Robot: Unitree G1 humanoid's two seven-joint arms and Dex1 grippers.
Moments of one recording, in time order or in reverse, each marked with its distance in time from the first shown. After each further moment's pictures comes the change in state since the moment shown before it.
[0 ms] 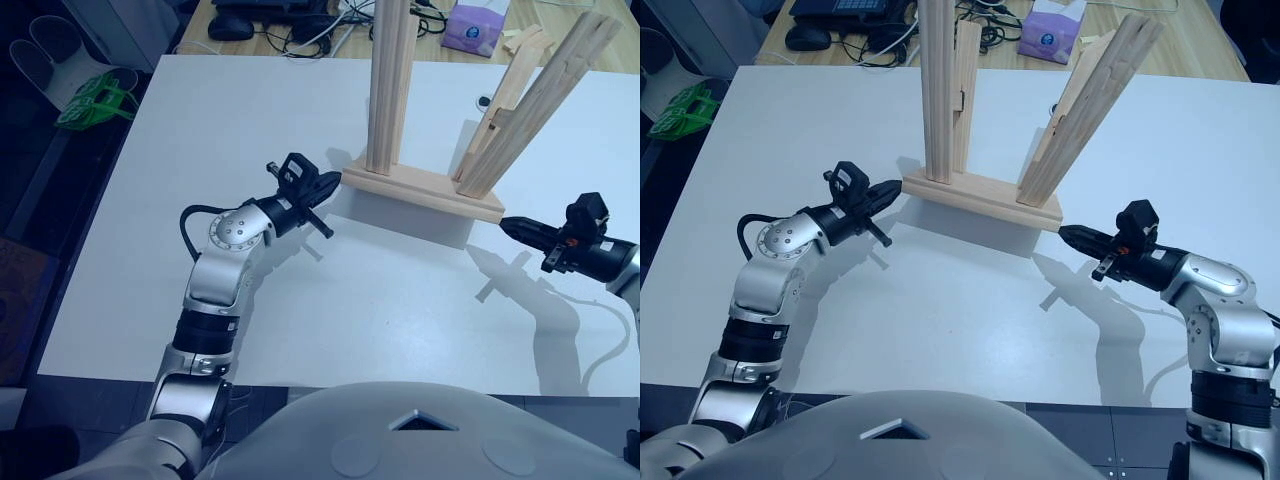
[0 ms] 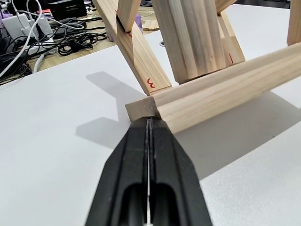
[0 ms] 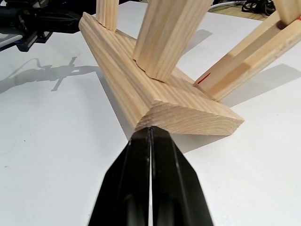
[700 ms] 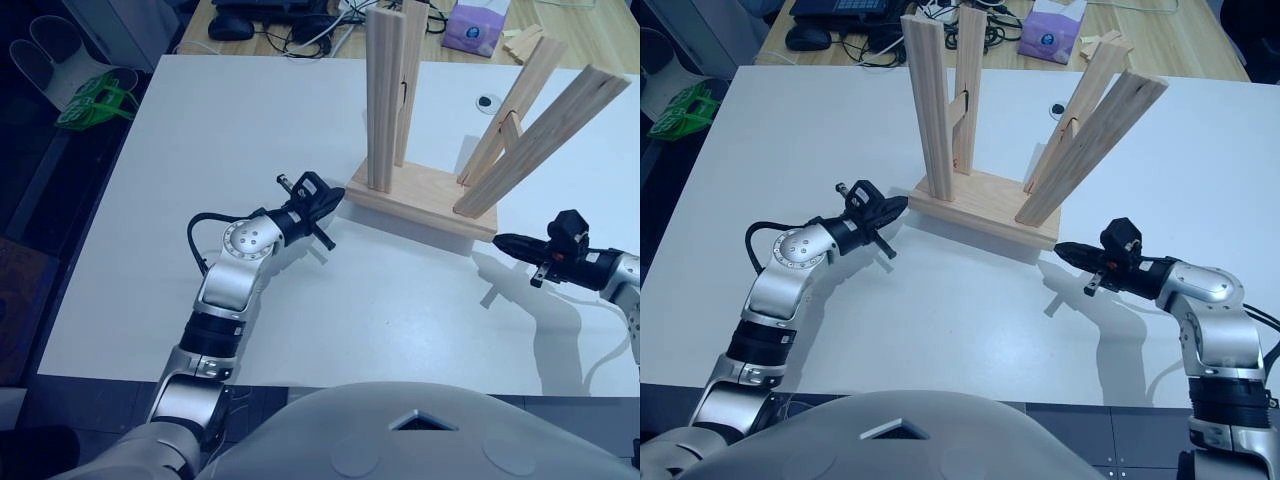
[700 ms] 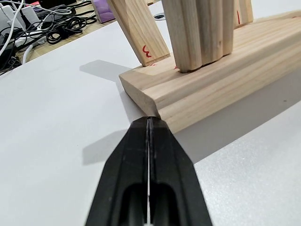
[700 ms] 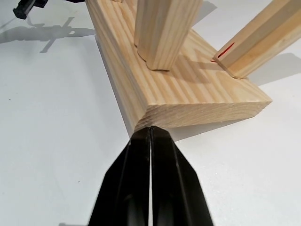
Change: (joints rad) left arm 0.018 0.004 -0.066 0.063 0.110 -0.080 0.000; right arm 0.028 -0.044 0.082 0.056 -0.111 -0.133 0.022
